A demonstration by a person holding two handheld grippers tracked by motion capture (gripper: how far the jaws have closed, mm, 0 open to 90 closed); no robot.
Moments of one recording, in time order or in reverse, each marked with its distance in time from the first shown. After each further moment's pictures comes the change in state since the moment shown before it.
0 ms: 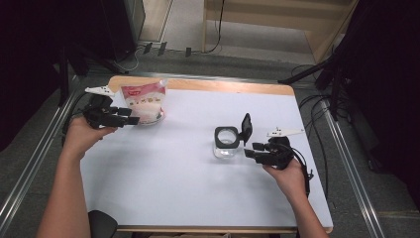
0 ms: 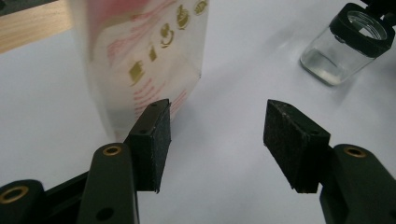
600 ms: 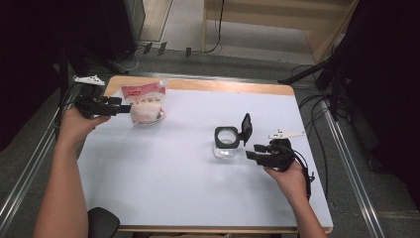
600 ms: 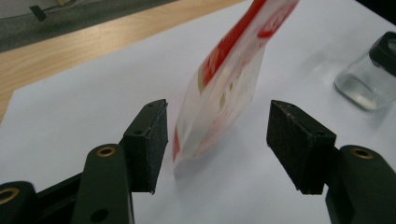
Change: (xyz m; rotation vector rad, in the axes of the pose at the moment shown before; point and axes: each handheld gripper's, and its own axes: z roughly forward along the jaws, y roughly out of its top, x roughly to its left) left arm 0.029 0.014 -0.006 -0.063 0.068 -0.037; right arm 0.000 -0.006 -0.003 0.010 -0.022 0.017
